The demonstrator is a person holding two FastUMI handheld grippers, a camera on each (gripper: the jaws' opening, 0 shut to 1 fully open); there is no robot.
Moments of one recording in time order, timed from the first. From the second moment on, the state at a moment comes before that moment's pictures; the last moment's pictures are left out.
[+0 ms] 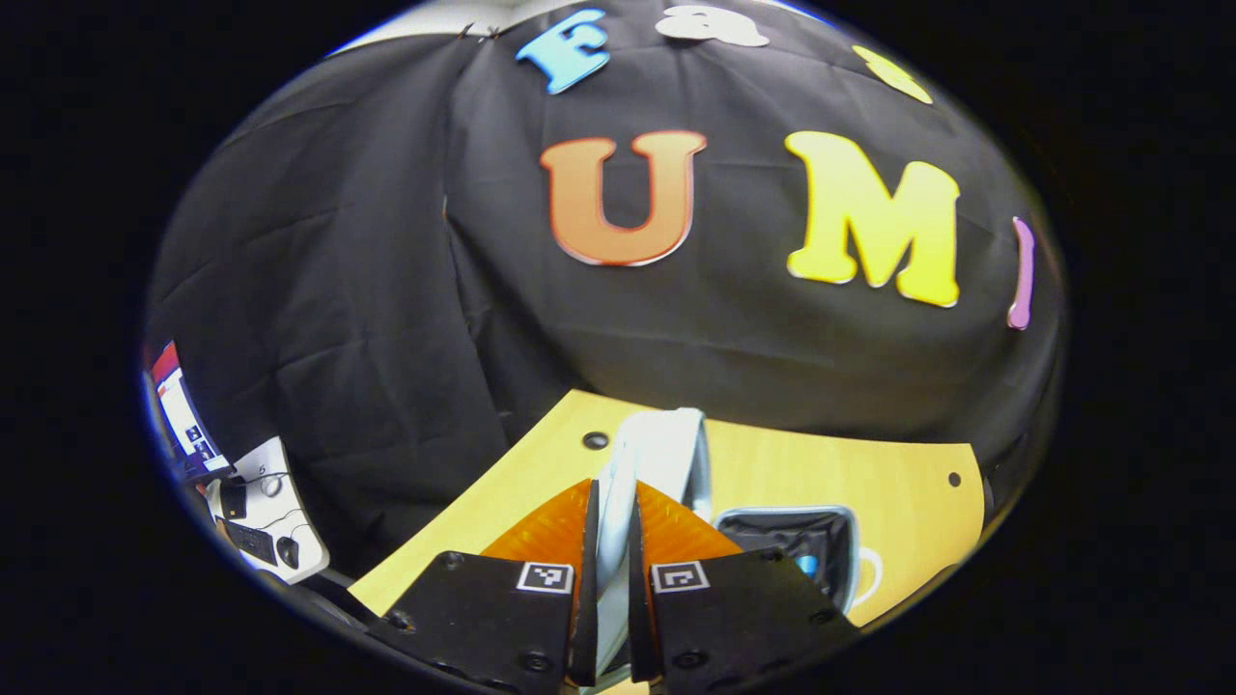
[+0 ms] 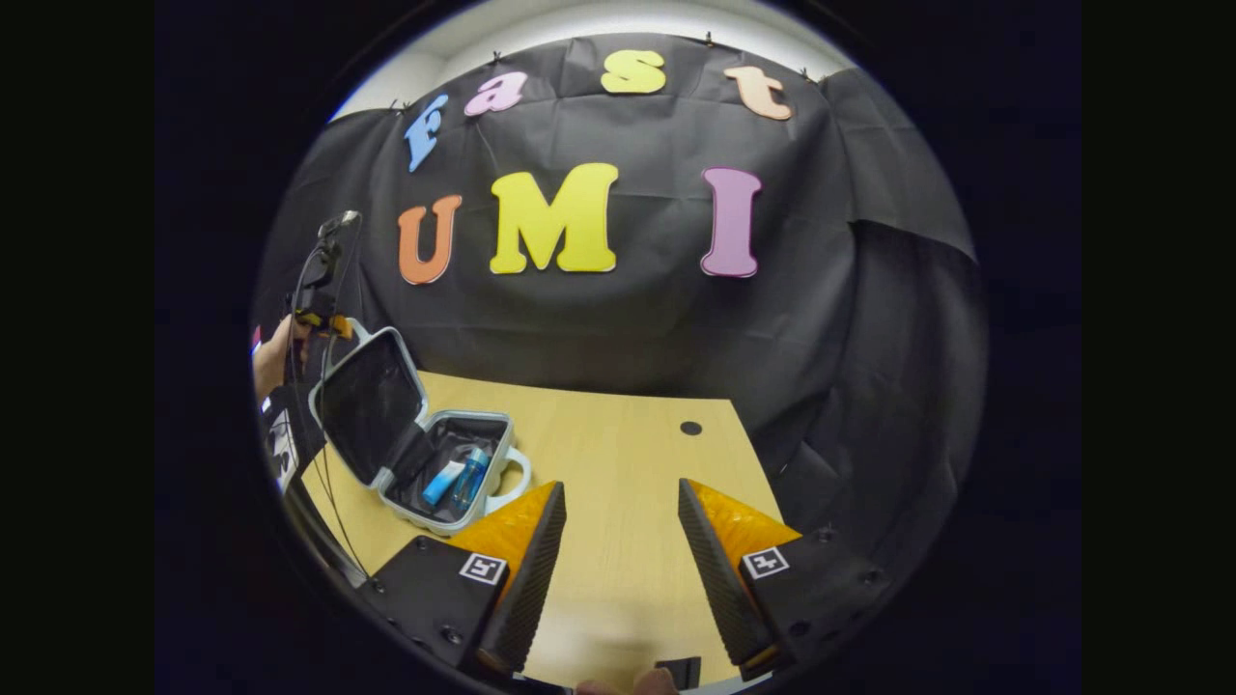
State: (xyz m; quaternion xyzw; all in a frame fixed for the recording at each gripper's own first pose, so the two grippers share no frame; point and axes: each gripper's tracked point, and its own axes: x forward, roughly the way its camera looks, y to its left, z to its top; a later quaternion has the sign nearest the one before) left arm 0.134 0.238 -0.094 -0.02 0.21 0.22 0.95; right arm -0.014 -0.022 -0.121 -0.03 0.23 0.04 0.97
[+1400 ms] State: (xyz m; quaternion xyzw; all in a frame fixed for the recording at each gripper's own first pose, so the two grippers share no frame) left arm 0.219 -0.070 -0.329 0.04 0.26 0.09 0.96; right arm -0.056 -0.189 -0.112 -0.12 0.22 -0.10 0.96
